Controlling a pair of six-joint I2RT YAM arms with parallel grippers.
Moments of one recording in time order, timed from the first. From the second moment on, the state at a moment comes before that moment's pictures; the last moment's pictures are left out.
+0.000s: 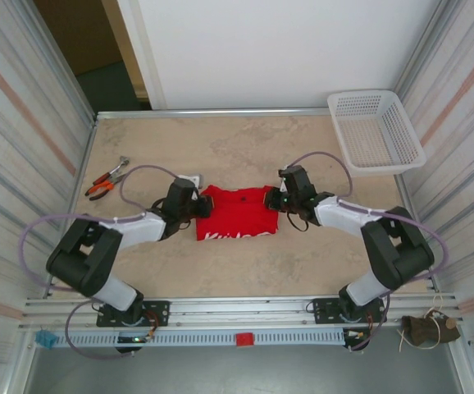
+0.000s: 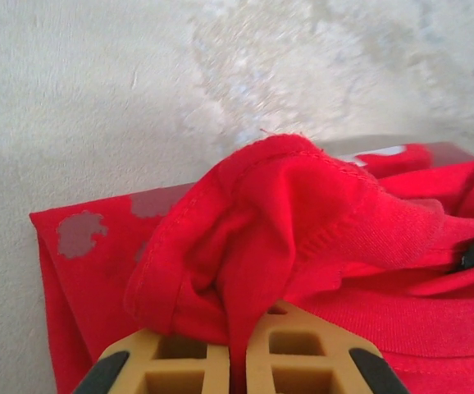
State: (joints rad) left arm -0.52 1.56 0.63 0.22 0.06 -0.50; right arm 0.51 1.57 0.78 -0.03 -0.14 0.65
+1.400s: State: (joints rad) left arm -0.63 1.37 0.40 0.36 0.04 -0.78; right arm 0.54 1.60 0.71 0.06 -0.32 0.72
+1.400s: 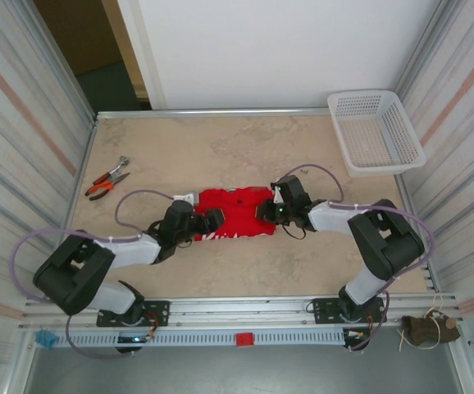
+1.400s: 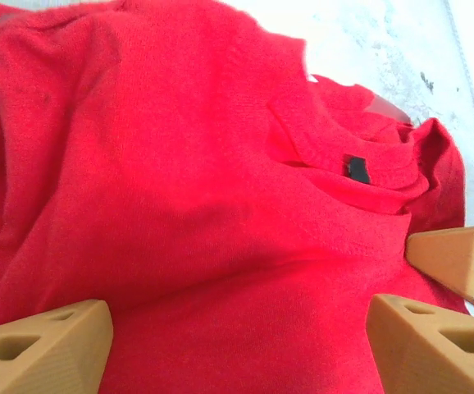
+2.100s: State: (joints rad) left arm -0.50 1.70 0.76 0.29 0.23 -0.65; right arm 0.48 1.82 0.91 0.03 -0.38 0.67
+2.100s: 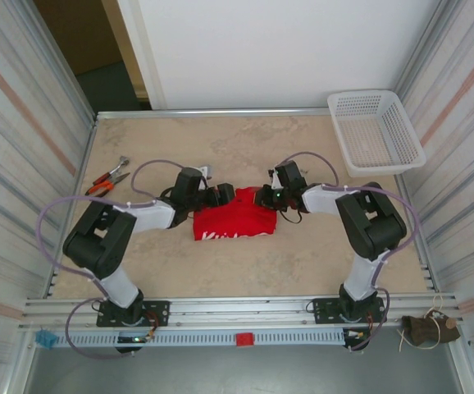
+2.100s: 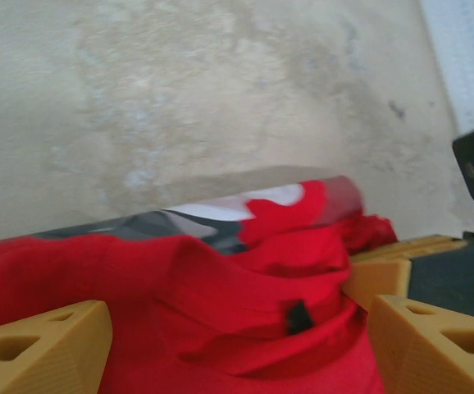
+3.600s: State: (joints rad) left arm -0.71 1.32 0.68 0.17 0.07 -0.79; right arm 0.48 1.23 0.71 -0.13 -0.28 0.74
